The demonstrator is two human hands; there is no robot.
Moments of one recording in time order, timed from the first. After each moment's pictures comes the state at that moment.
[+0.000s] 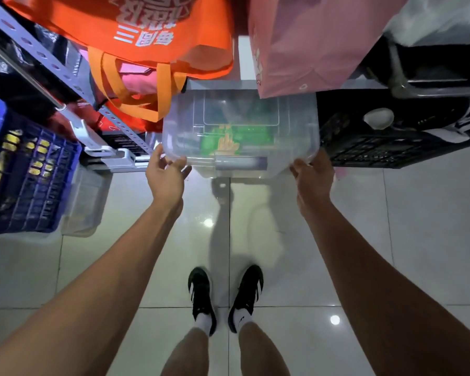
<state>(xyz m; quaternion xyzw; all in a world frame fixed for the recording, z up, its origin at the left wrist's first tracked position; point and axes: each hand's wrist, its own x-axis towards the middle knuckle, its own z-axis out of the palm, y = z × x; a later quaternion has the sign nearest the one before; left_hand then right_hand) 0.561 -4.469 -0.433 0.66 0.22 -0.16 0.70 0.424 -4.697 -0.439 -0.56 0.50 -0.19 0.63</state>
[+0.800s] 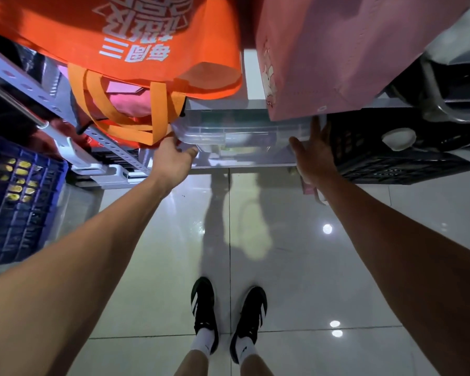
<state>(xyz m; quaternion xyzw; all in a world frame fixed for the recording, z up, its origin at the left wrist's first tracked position) 0.660 -4.506 -0.457 0.86 -0.04 -0.26 0.43 0.515 -4.760 -0.466 -0.87 0.38 0.00 0.33</state>
